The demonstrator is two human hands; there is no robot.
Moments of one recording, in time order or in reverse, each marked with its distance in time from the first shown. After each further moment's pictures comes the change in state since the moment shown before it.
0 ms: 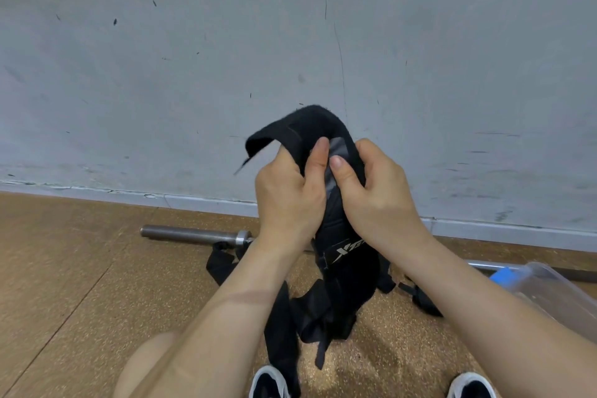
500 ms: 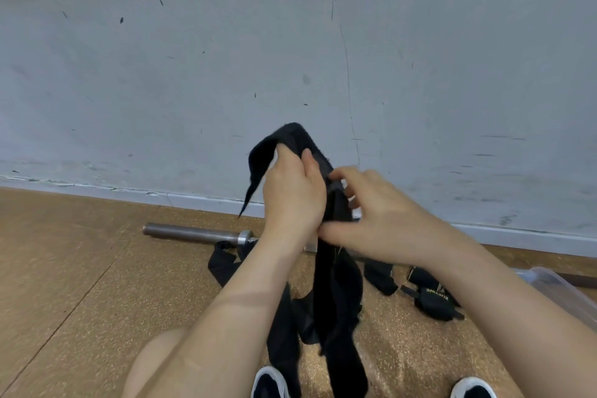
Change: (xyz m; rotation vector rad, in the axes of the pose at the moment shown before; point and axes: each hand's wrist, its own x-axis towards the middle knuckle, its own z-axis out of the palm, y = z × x) left_hand 0.010 0.000 0.001 0.239 -0.088 -0.236; right_hand -0.002 -0.011 -0.020 -0.375 -0.548 0.198
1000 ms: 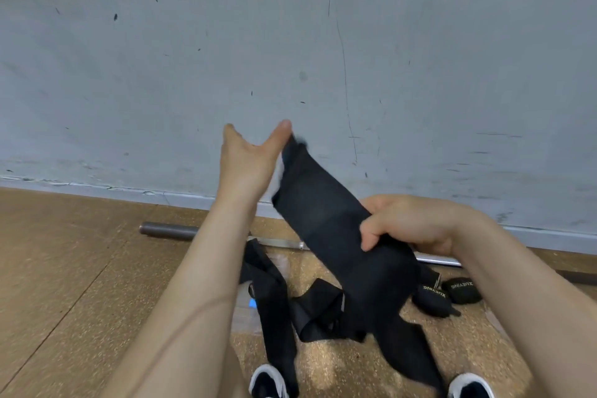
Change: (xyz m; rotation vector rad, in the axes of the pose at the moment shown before) left_hand 0.042 -0.018 -0.030 -0.293 -0.027 -0.366; right_hand 0.009 0.029 -0.015 0.554 -0.507 0.262
